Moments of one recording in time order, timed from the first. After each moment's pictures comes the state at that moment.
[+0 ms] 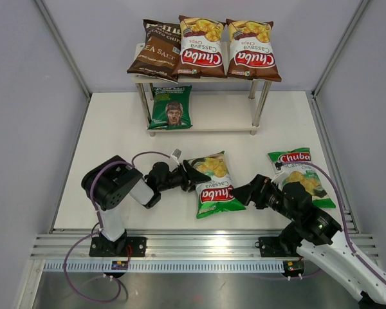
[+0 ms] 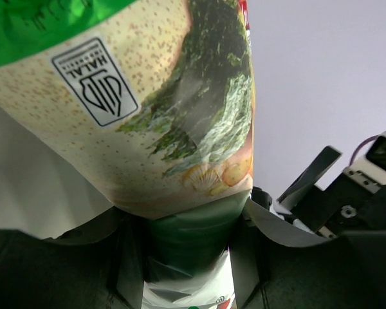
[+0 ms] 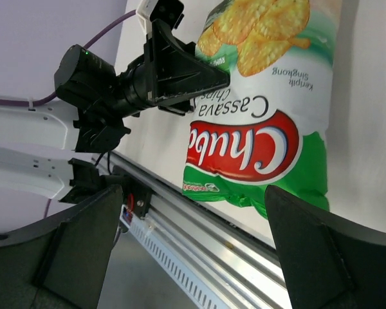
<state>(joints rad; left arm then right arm) -0.66 1.84 0.42 1.19 0.51 -1.37 0.74 0.32 0.47 -0.47 -0.04 0.89</state>
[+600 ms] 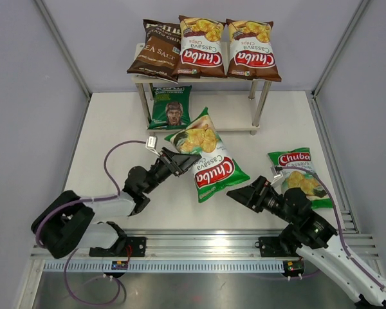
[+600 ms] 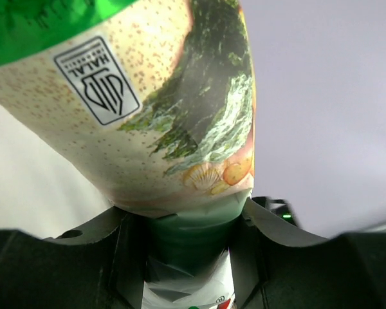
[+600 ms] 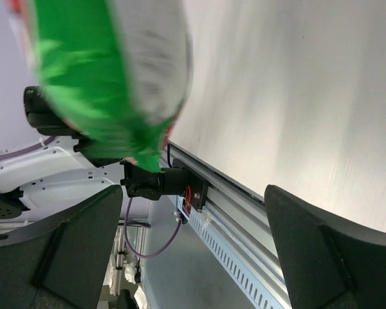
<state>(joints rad) -0.69 1.32 0.32 1.20 0.21 -1.28 0.74 0.21 0.32 -0.32 -0.15 1.16</state>
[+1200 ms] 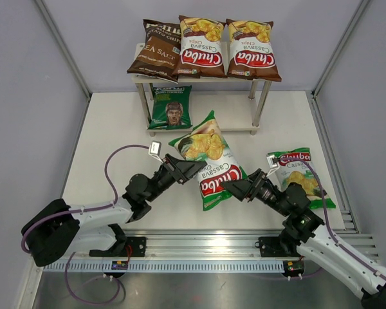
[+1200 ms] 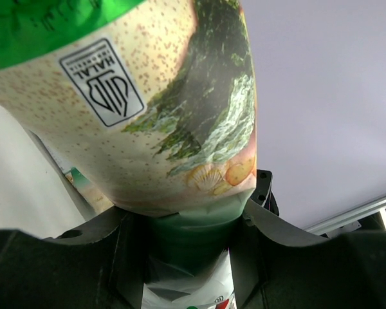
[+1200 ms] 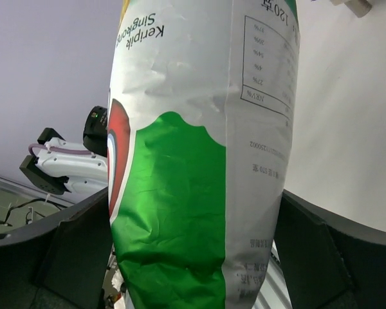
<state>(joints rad) -0.88 1.15 0.32 1.10 0.06 -1.25 0.74 0.40 0.24 0.29 -0.23 1.05</state>
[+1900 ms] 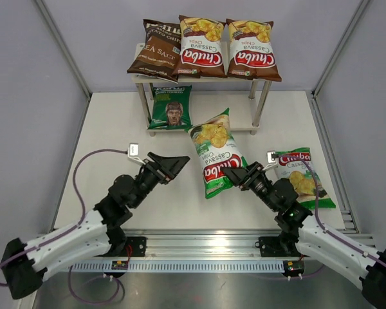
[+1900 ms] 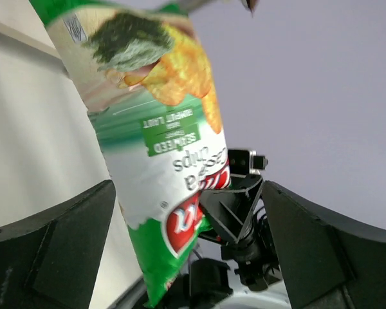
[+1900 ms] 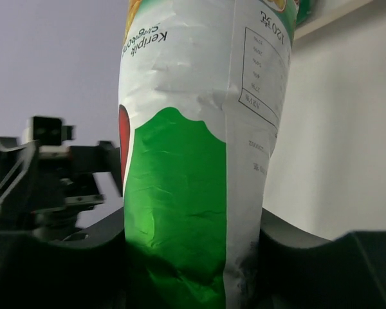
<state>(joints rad) -0.88 0.74 0.37 0.47 -0.18 -1.12 0.74 0.61 0.21 0.48 0.02 1.03</state>
